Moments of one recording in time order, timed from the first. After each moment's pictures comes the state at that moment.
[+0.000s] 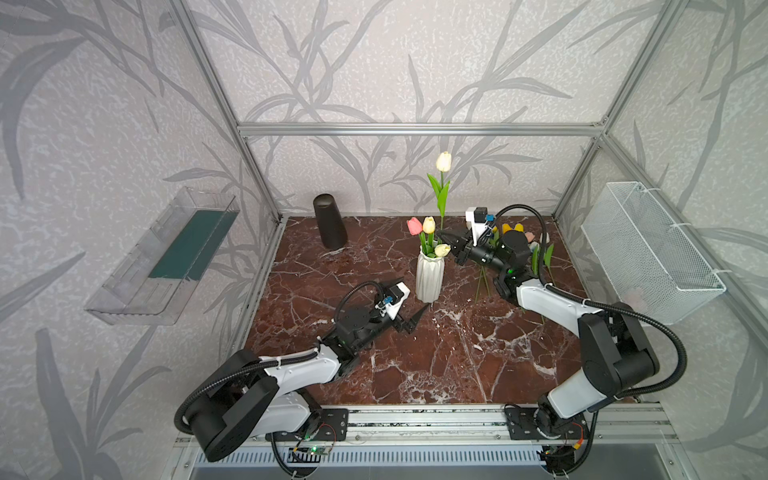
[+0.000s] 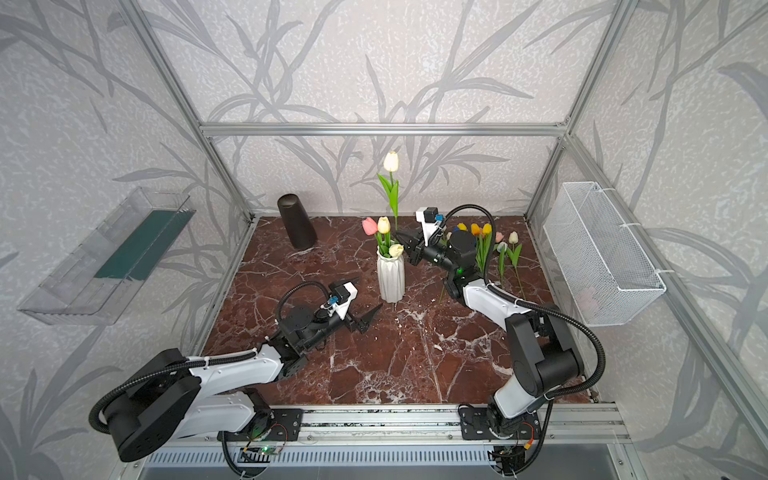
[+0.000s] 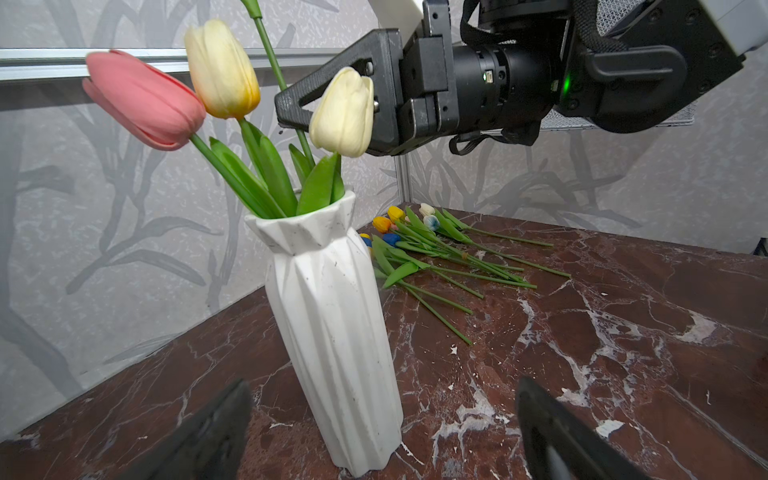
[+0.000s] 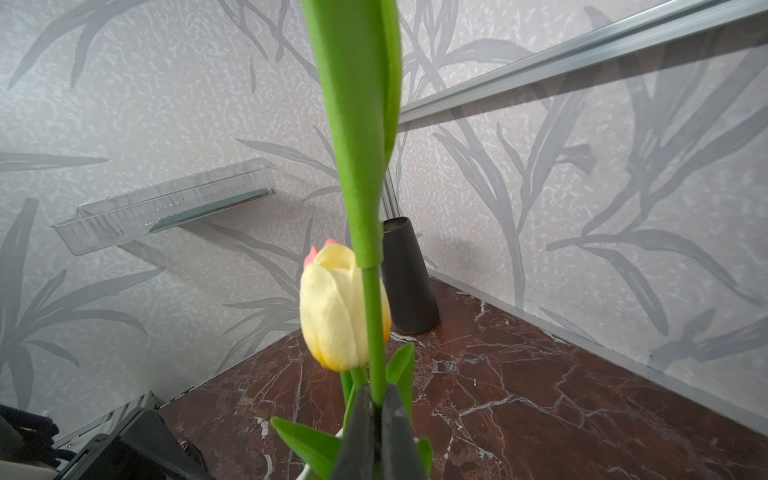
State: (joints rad) left arm -0.74 1.26 0.34 0.95 0.10 0.15; right arm 0.36 1.60 0.93 0.81 -0.70 0.33
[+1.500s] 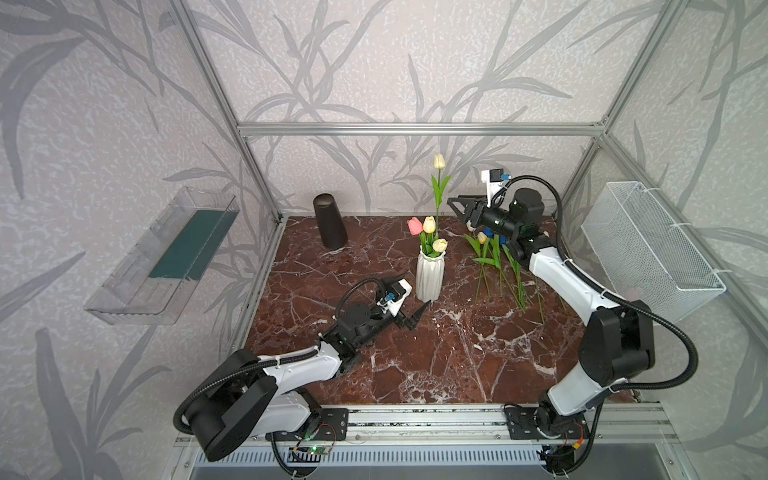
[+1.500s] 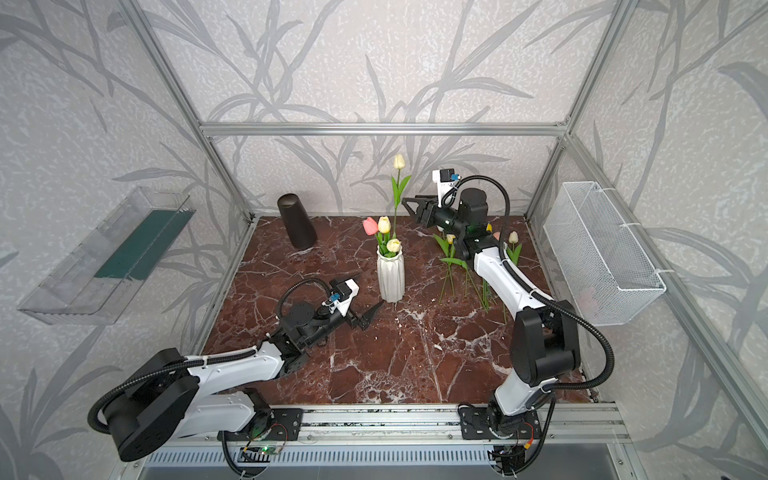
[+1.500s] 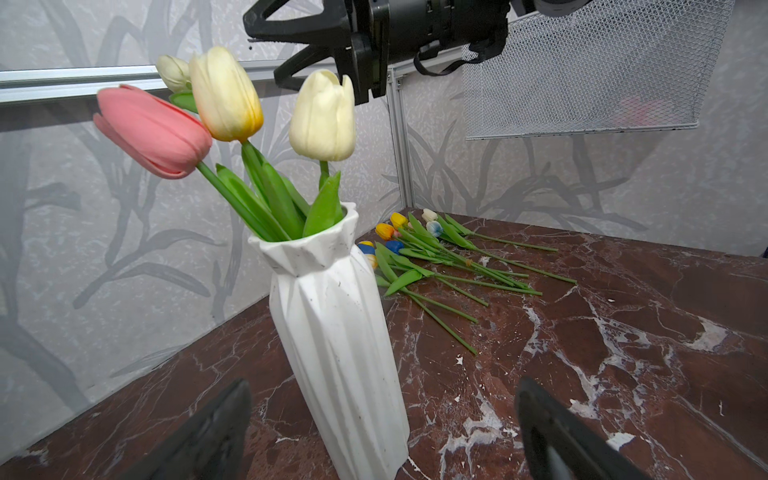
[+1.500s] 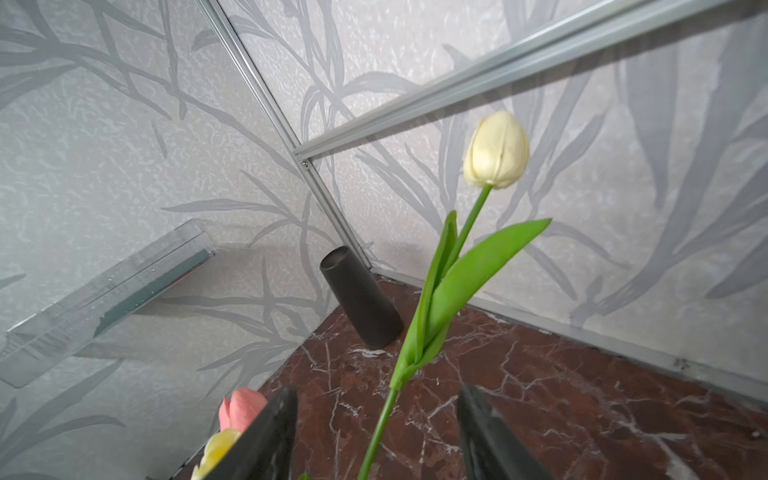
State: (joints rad) left arm -0.74 1.26 0.38 0.92 0.10 0.18; right arm 0.25 1.68 1.39 0.22 -0.67 0.48
